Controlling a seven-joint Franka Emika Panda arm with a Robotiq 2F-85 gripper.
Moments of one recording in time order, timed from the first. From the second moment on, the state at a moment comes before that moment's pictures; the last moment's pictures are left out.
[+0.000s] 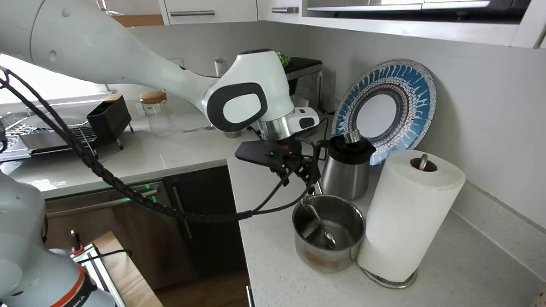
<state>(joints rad) -0.25 -0.05 -0.26 -2.17 -0.21 2.37 -0.40</state>
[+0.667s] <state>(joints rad) -0.26 -0.06 -0.27 -2.22 -0.27 2.36 -0.21</state>
